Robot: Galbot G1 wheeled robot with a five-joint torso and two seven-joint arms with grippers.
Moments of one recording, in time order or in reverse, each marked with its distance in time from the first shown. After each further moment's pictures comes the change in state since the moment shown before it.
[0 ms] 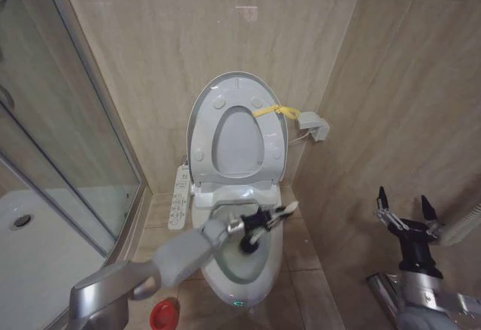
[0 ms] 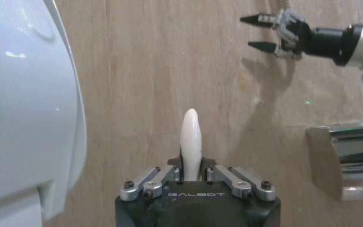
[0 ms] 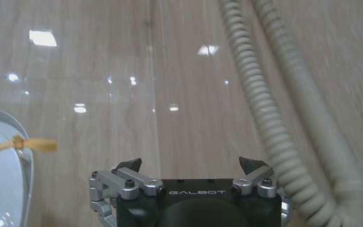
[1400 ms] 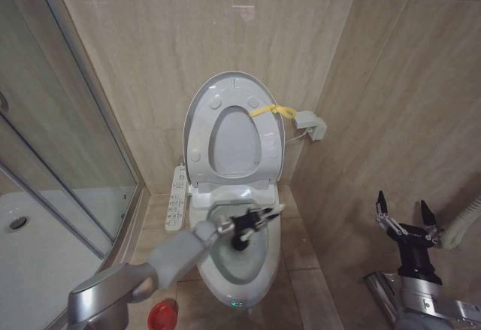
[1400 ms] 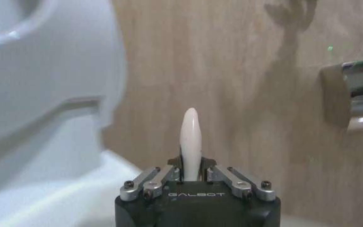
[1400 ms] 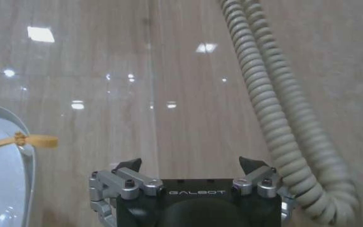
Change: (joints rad) left arm 0.035 0.031 -0.039 0.123 0.100 -0.048 -0.006; right arm -0.054 0.027 0.010 0.037 -0.008 0.017 -0.003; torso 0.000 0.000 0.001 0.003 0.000
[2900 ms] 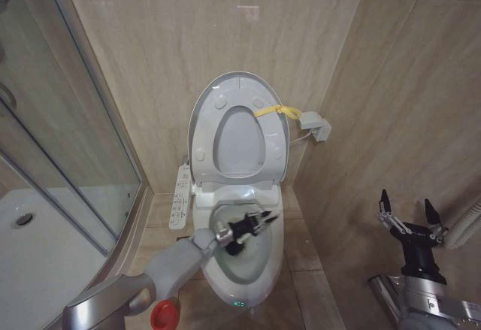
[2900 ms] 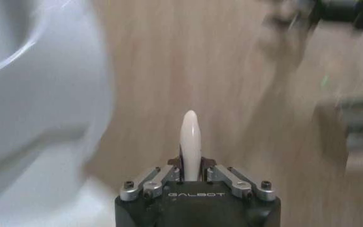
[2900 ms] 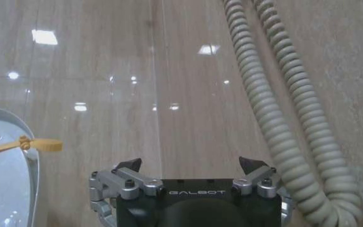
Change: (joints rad) left arm 0.044 -0.023 -0.017 -0.116 -0.013 -0.017 -0.045; right arm 0.006 -0.001 0.011 0.005 0.007 -0.006 0.002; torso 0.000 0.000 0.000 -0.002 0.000
